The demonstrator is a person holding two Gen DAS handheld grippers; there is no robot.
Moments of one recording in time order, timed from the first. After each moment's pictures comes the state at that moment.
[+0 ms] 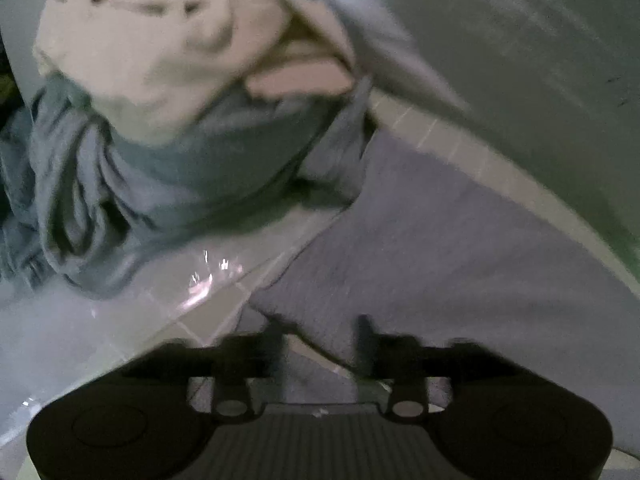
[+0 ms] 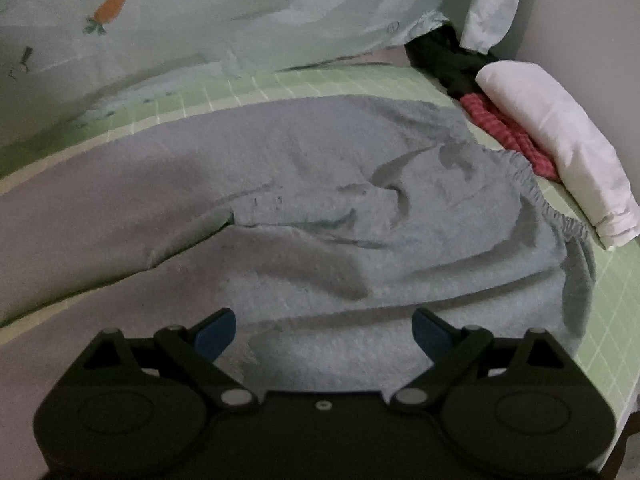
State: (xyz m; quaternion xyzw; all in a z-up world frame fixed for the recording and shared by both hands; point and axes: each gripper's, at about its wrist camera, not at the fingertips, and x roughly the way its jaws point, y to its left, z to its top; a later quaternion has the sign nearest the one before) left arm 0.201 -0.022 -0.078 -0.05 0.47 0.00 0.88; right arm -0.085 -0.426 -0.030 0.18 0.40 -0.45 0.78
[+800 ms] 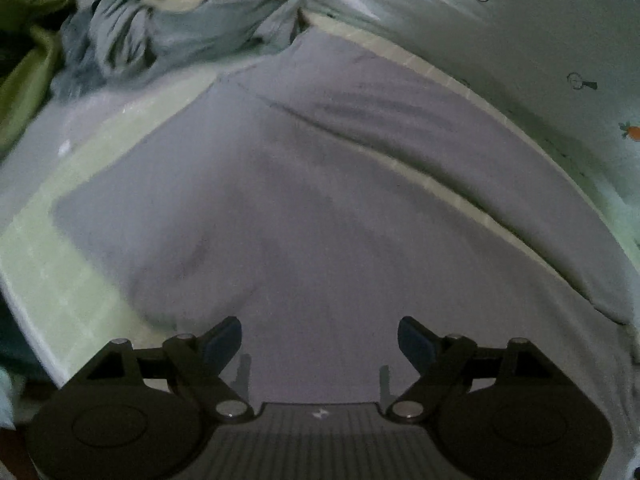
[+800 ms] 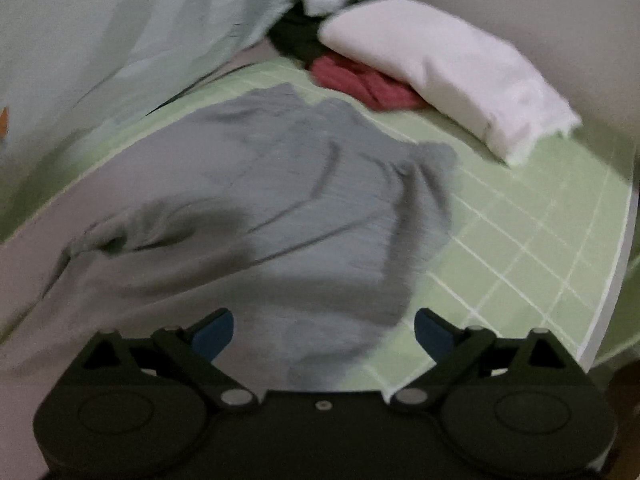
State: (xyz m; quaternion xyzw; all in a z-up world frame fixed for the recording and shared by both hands) left arm -0.023 -0.092 -0.066 -0.10 0.53 -0.02 0.84; right arm -0.288 -0.523 -0.058 0.33 0.33 -0.47 0.75
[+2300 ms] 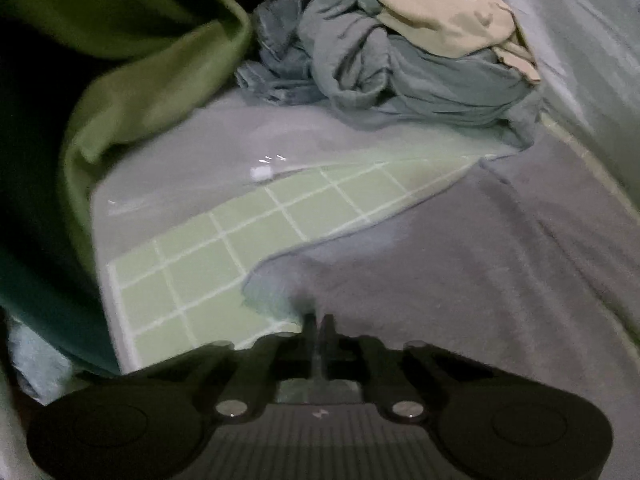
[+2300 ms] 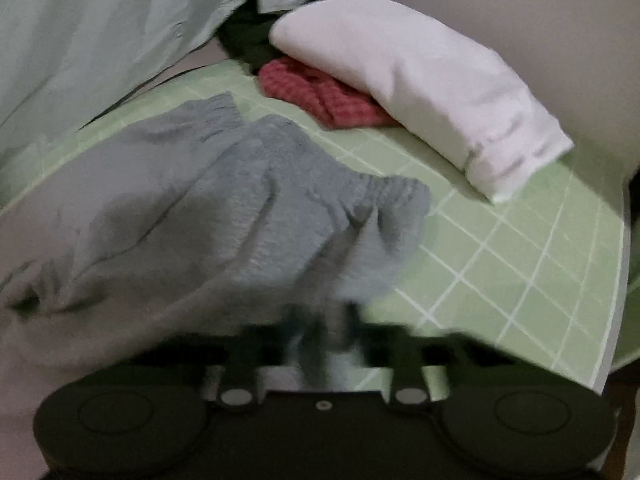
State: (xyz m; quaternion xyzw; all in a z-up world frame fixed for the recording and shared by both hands) left arm 0.032 0.055 -0.104 -0.15 0.46 0.20 0.85; right arm -0.265 -0.576 -0.073 0.27 0.36 -0.52 0.73
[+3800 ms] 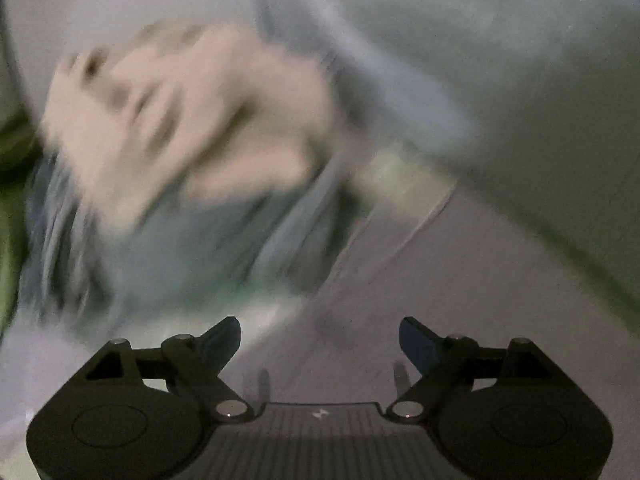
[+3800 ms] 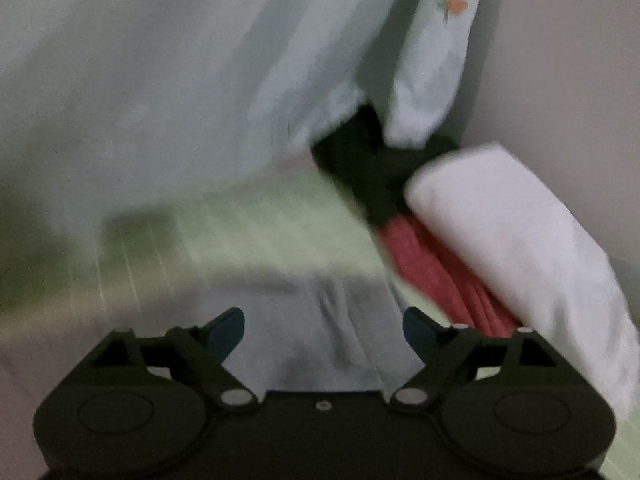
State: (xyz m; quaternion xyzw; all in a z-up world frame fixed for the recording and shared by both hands) left arm 0.264 -0.107 -0.078 -0.05 0.45 0.13 0.88; right arm -0.089 -0.647 -0.027 0.15 0.36 -0.53 0.75
